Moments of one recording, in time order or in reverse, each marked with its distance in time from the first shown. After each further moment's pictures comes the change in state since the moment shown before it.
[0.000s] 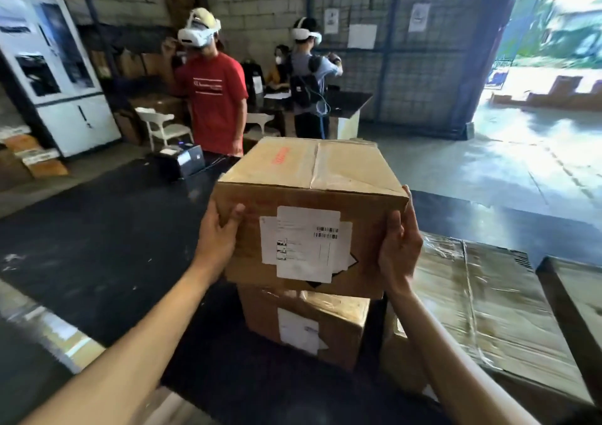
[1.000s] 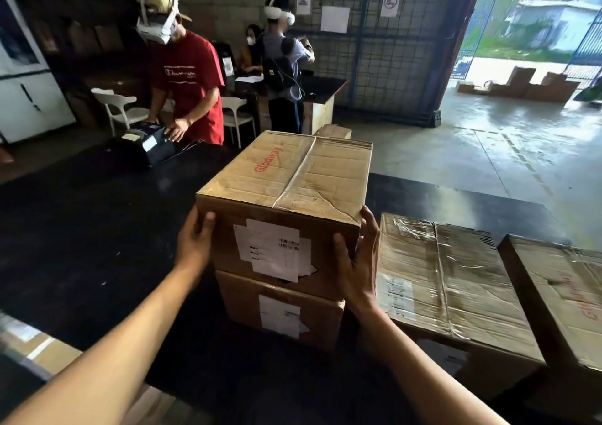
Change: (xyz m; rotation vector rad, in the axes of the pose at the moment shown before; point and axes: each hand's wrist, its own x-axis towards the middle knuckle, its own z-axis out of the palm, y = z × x) left_hand 0.000 -0.059 -0.012 0.055 0.070 -0.129; right_hand -0.056 0.020 0.002 -0.157 -0.167 -0.071
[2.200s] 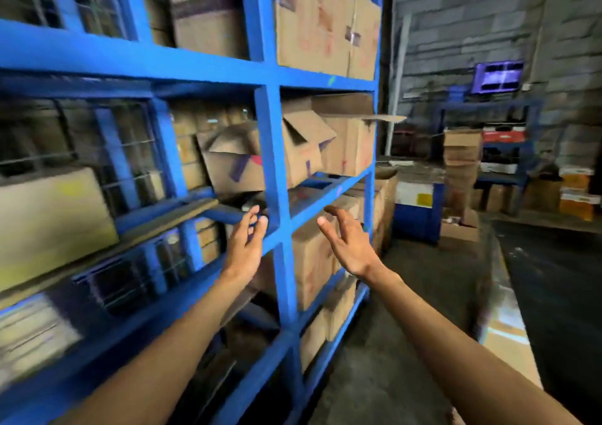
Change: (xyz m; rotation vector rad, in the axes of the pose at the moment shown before) left_hand -0.611 0.263 -0.293 0.735 1.592 0.006; right_hand -0.361 -0.477 0.066 0.861 -1.639 -0.709
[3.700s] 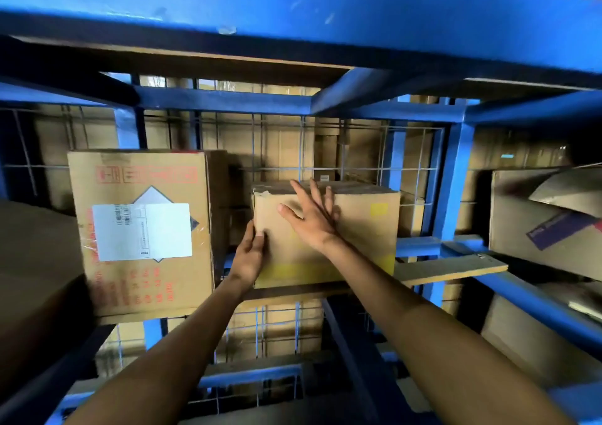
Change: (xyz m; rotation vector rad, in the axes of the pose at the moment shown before) left_hand 0.060 -0.131 -0.485 -0.016 0.682 -0.238; right_hand 0.128 -0.395 0.453 0.208 -0.518 -0.516
